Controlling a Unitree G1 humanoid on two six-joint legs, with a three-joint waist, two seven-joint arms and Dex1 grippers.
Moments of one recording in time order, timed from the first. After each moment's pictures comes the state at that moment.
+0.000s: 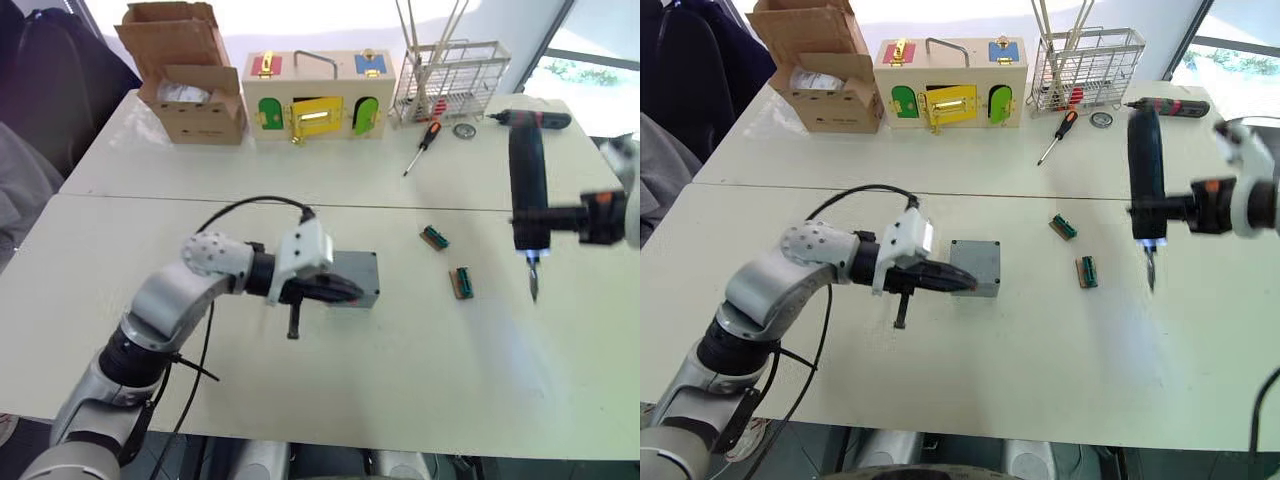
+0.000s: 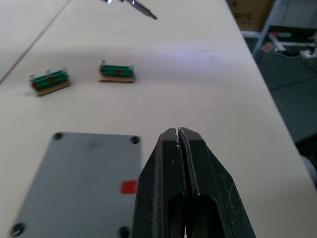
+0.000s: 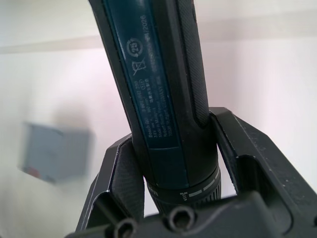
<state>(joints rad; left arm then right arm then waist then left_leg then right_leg) -0.58 0.55 -0.32 -0.43 -0.43 0.69 -1.09 -0.69 -1.30 0.04 0.25 0.70 1.32 0.91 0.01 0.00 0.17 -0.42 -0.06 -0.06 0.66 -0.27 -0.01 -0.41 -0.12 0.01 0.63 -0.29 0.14</state>
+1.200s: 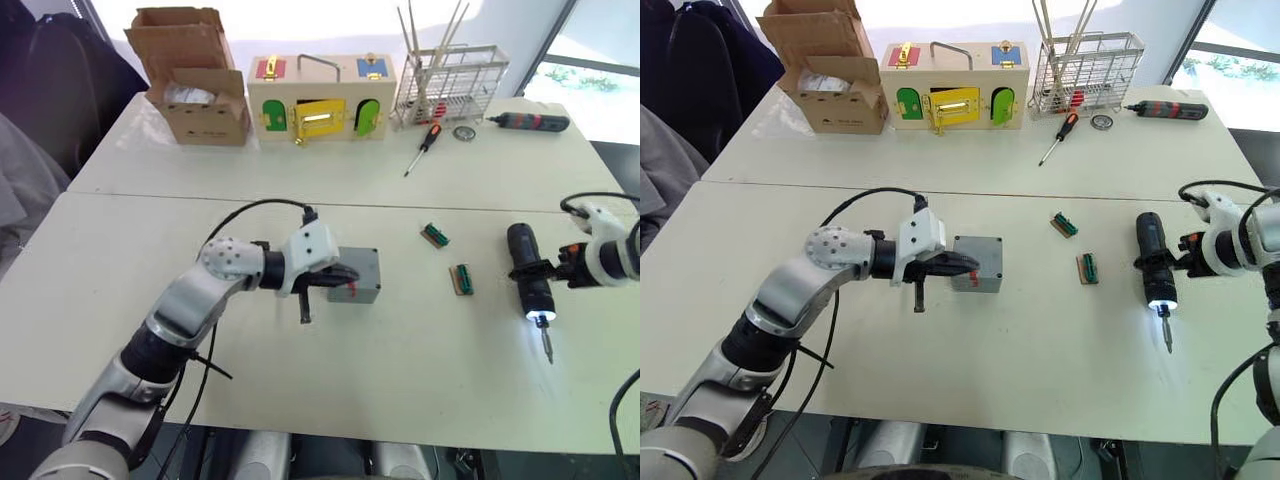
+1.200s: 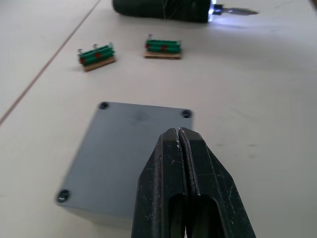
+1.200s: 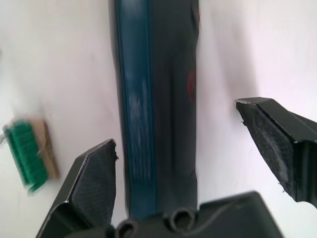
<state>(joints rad) -0.62 0.51 -0.37 -0.23 -0.22 0.54 -0.92 -0.84 -1.11 0.19 0.49 0.32 1.16 0.91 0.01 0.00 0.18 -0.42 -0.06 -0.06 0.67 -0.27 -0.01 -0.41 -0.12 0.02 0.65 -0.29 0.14</state>
